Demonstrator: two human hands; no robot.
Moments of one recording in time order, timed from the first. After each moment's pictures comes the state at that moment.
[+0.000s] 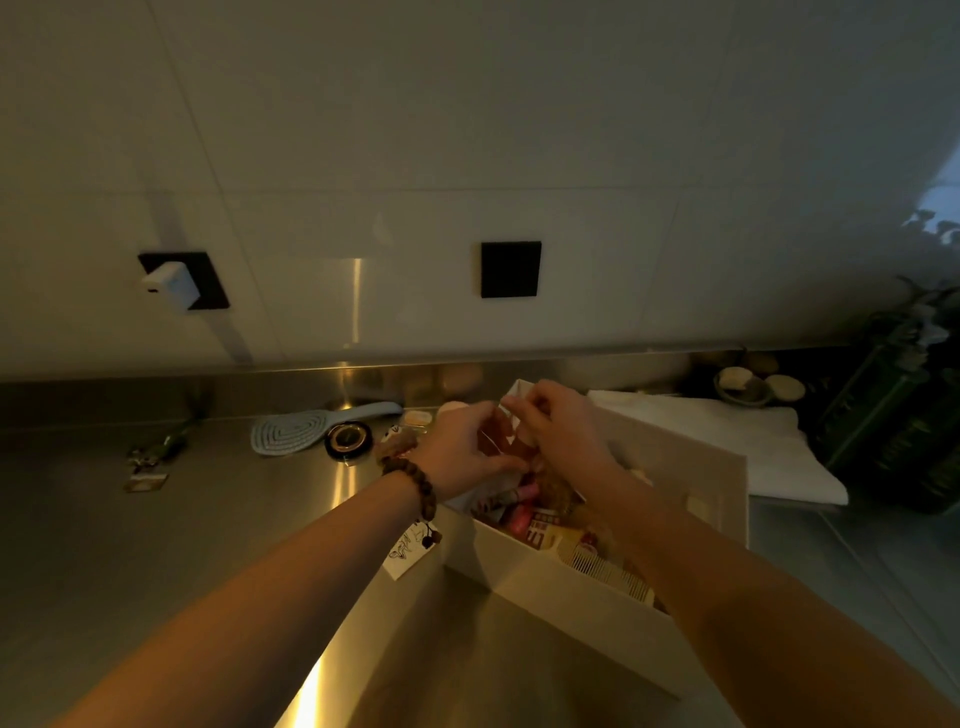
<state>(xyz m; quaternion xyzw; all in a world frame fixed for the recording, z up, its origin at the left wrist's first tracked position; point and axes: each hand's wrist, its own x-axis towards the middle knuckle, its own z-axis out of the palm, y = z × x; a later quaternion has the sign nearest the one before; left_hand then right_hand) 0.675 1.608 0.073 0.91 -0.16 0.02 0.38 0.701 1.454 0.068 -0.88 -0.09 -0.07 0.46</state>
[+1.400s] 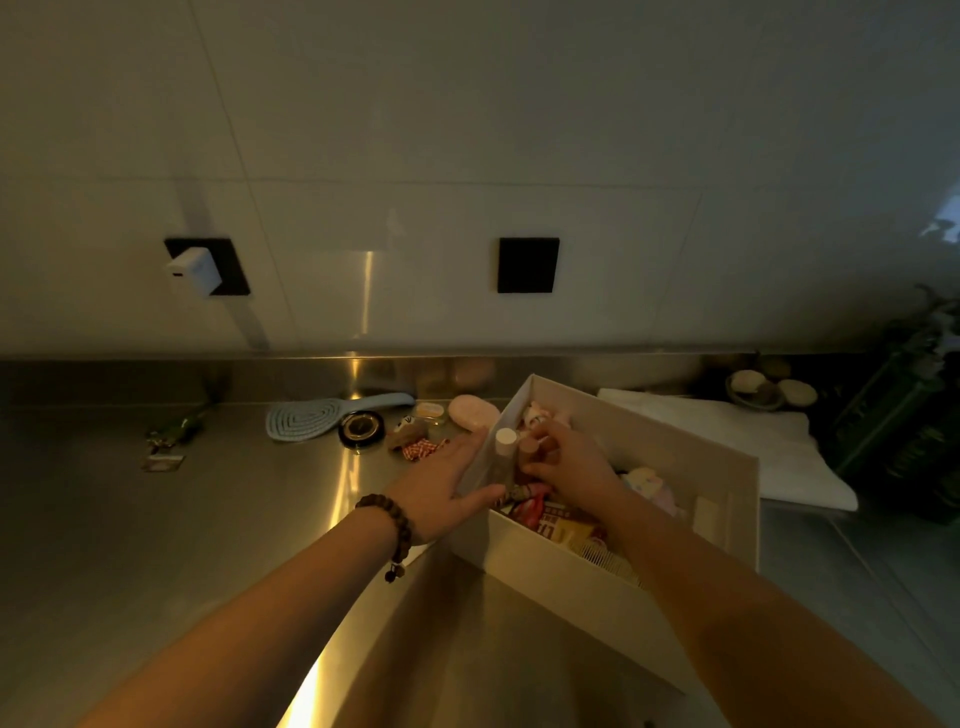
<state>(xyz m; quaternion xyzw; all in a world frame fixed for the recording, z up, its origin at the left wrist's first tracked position) 0.646 1.649 0.028 0.94 -0.16 -0.08 0.30 0.700 1.440 0.015 -0.93 -0.08 0.06 0.35</state>
